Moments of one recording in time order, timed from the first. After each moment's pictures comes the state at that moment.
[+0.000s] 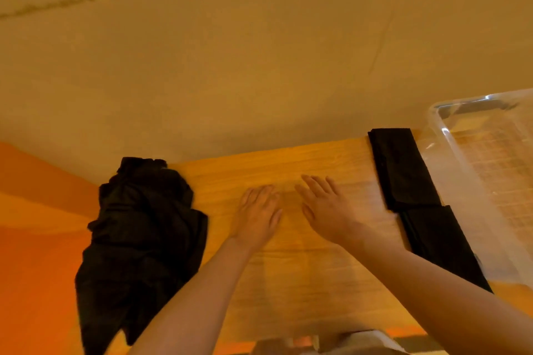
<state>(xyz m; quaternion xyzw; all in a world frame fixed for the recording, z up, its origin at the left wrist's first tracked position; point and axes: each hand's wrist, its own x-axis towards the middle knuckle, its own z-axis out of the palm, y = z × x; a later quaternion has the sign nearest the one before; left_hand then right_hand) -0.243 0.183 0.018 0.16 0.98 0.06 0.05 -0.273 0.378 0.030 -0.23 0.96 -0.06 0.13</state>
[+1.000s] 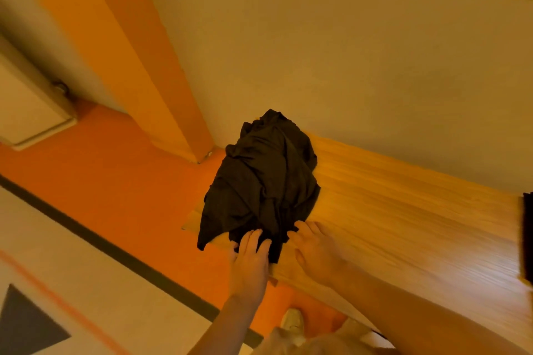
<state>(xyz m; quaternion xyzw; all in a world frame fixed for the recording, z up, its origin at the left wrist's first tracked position) 0.002 0.064 -0.022 -0.26 0.96 0.08 -0.04 -0.133 0.186 -0.019 -0.54 0.84 0.00 0.06</state>
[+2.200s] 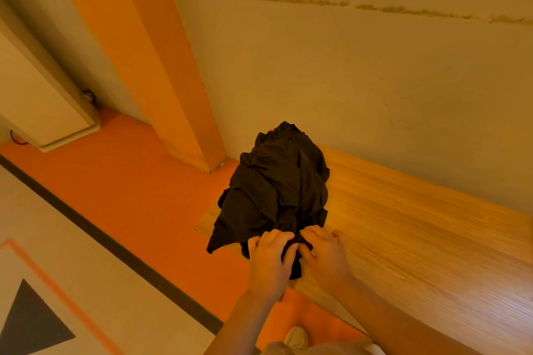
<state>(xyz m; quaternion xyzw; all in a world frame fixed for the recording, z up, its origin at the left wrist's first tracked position) -0.013 0.079 0.011 -0.23 0.92 0.23 -0.22 -0.116 0.181 0.004 -0.42 0.86 -0.27 0.03</state>
